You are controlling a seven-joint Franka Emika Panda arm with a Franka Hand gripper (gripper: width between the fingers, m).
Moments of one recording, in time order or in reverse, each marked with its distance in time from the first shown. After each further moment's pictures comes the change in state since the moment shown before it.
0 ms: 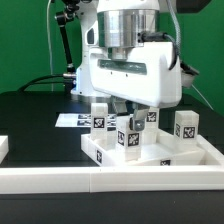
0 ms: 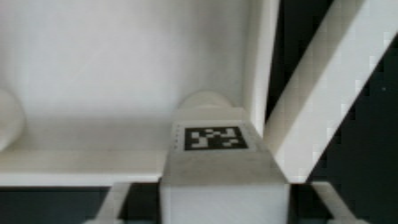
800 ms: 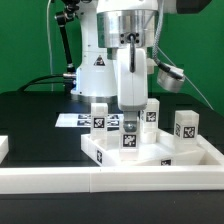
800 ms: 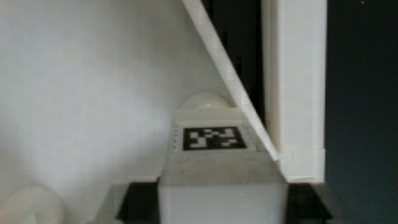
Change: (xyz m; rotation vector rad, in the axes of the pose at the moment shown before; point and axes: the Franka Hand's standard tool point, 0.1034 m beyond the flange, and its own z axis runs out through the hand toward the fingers) arm -0.001 -0.001 0.001 0.007 -0.005 0.531
